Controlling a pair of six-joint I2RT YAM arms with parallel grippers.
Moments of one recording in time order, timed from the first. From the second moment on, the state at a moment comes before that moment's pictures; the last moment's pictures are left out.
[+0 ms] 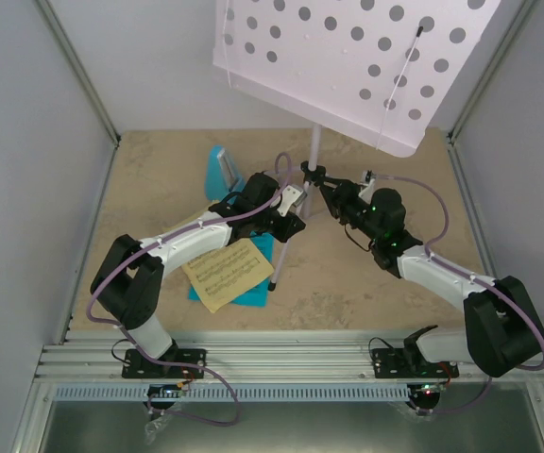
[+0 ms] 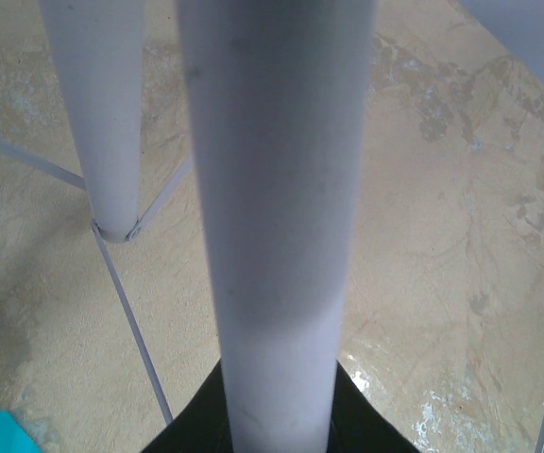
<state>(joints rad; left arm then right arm) -0.68 1.66 1.13 -0.21 0.39 -0.11 0.47 1.32 0.66 0.58 -0.22 1.36</state>
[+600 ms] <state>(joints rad) -0.69 1.66 1.13 -0.21 0.41 -0.11 0.46 1.28 0.69 0.49 -0.21 0.83</state>
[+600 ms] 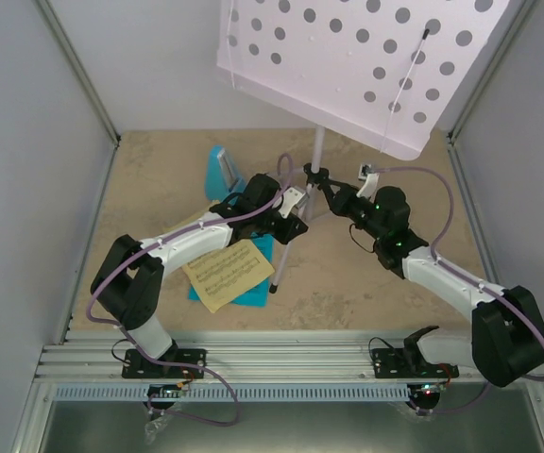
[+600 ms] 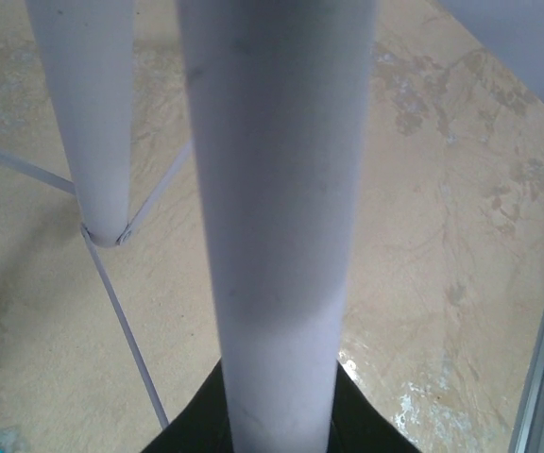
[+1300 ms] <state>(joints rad) -0.69 1.64 1.13 -0.22 0.47 -0.10 0.72 1.22 0.71 0.39 0.32 -0.87</state>
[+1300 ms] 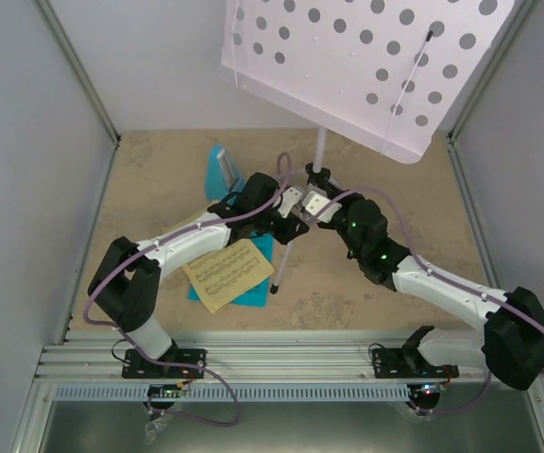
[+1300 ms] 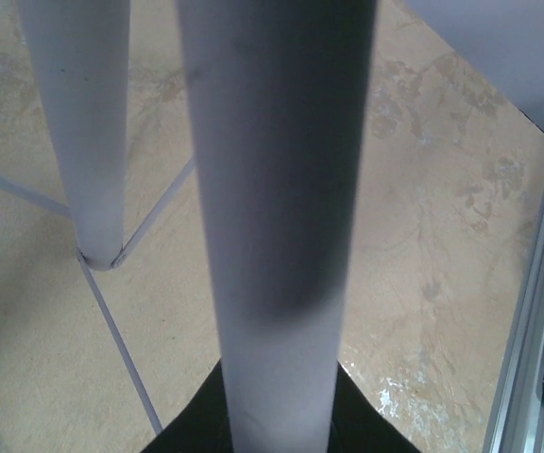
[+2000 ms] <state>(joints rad) -0.68 1.64 1.13 -0.21 0.45 -0.11 0.67 0.86 0.46 0.63 0.06 -0.37</state>
